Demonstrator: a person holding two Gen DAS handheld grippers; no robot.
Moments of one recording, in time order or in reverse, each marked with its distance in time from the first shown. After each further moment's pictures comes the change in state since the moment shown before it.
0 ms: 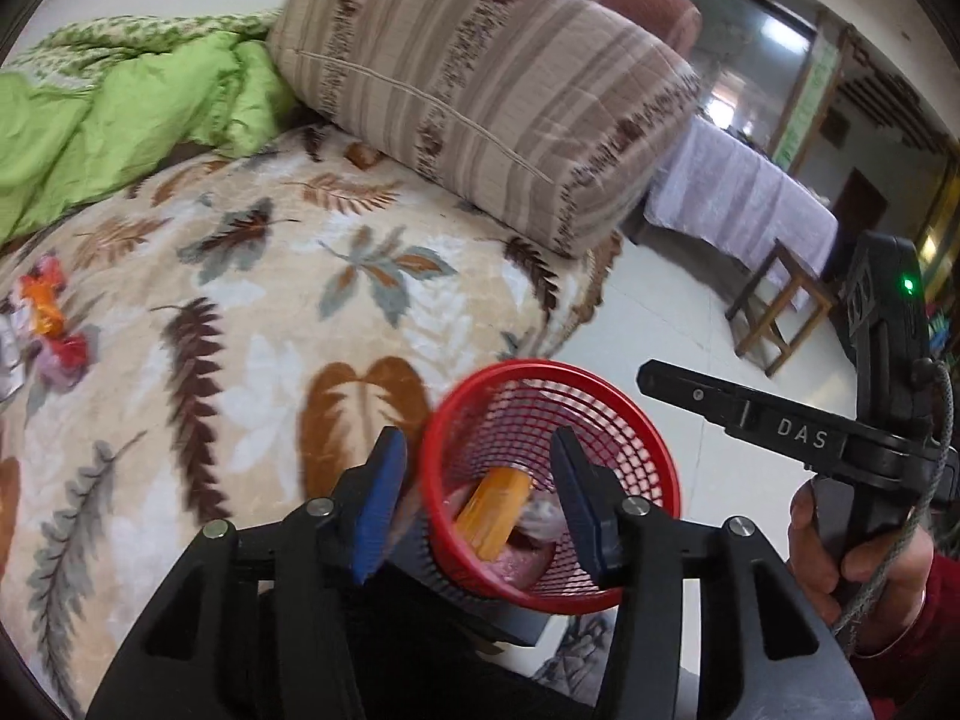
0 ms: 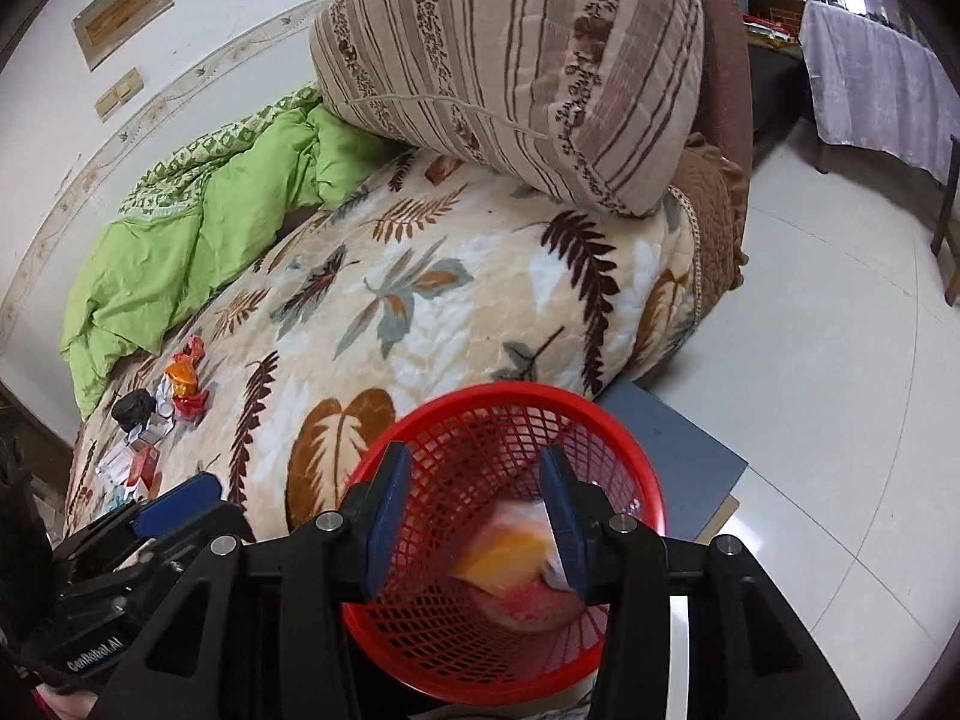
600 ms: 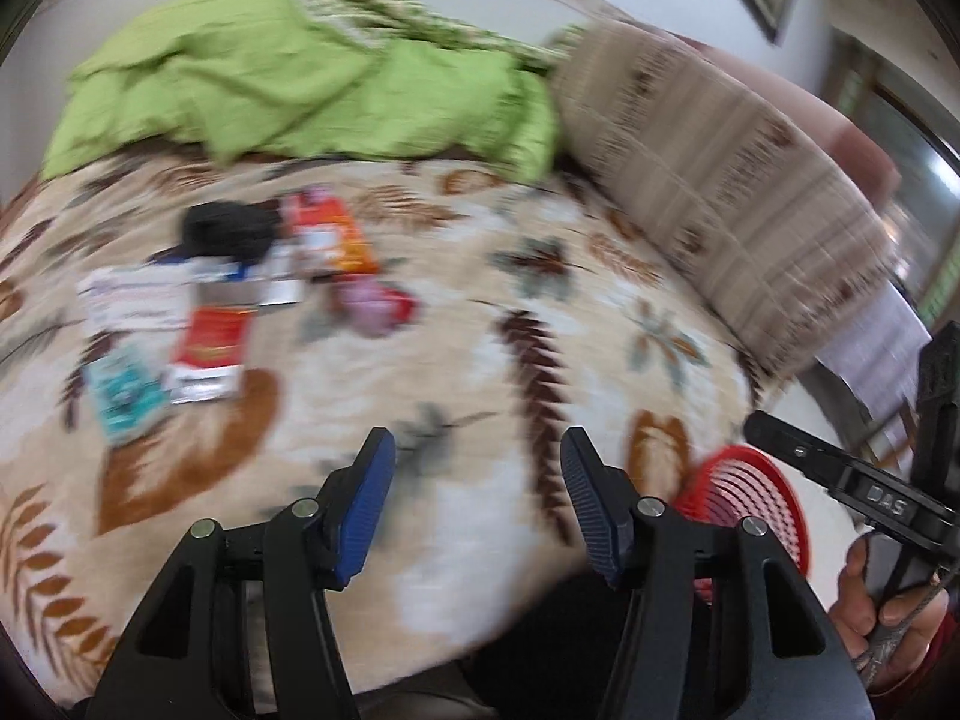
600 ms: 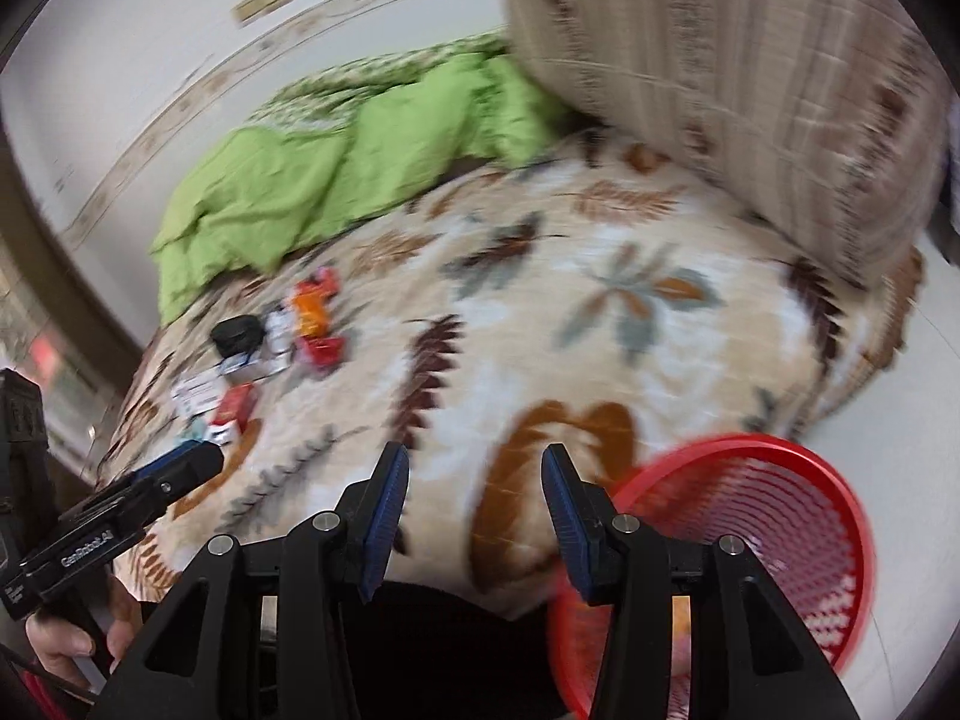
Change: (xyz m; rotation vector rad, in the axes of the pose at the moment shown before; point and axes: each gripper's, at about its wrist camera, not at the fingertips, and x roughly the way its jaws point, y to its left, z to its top) left arm -0.103 0.167 -0.033 -0.362 -0.124 0.345; right arm 0.054 0.151 -0.003 -0.276 0.068 0.241
